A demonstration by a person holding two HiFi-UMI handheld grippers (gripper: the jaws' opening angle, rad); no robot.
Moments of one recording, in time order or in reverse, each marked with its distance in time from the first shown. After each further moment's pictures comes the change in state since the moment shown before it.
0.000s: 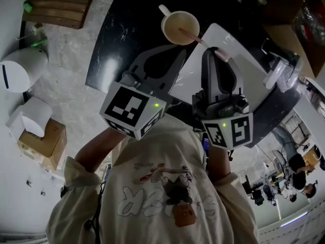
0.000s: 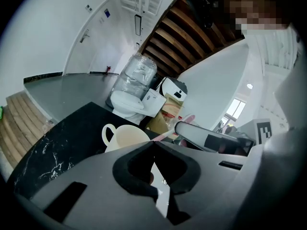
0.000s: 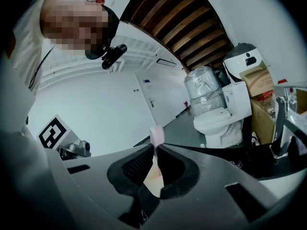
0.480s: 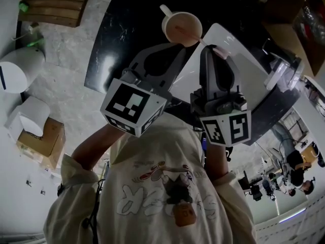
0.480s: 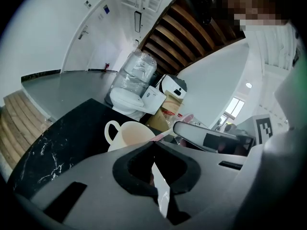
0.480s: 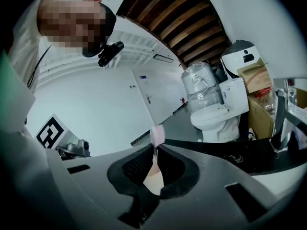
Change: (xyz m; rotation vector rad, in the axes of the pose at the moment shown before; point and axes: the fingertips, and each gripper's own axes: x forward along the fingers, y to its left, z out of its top) left arm 0.009 0.014 -0.008 0.006 0.037 -0.020; right arm 0.014 -0.007 -0.015 0.015 0.043 -0.039
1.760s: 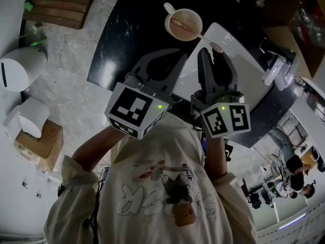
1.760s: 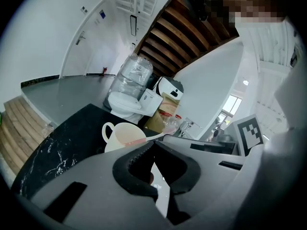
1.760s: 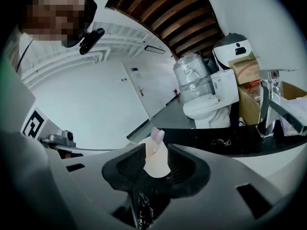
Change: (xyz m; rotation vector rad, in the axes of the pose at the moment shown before) left arm -0.029 -0.027 -0.005 0.040 -0.028 0.000; right arm -0.022 -0.005 -0.025 0.069 0.100 -0.074
